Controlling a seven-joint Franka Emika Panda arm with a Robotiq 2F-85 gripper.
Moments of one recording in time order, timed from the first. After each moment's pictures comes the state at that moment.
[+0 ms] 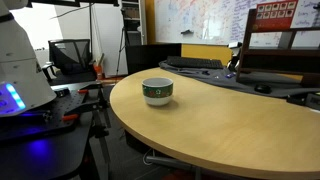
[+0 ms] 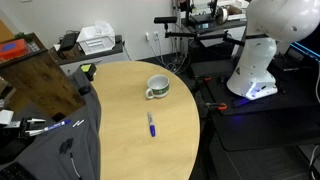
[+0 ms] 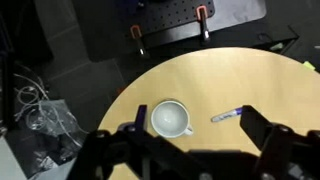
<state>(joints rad) -0.06 -0.61 0.05 -2.29 -0.02 1.51 0.24</state>
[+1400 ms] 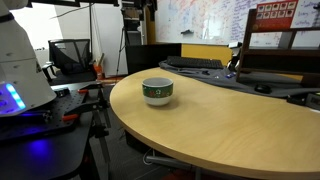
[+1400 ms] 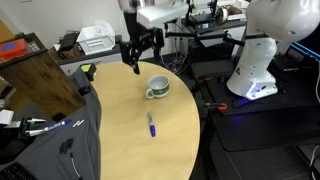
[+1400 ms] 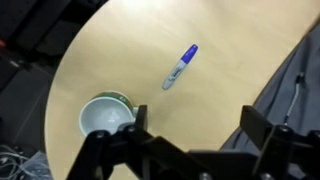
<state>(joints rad) -0.05 -0.24 0.23 -2.38 0.16 2.18 0.89</state>
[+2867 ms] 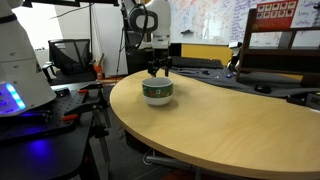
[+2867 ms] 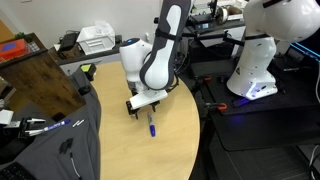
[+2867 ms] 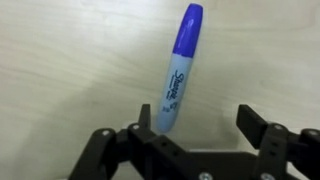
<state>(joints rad) 0.08 0.45 0.08 -2.34 0.29 2.82 1.05</state>
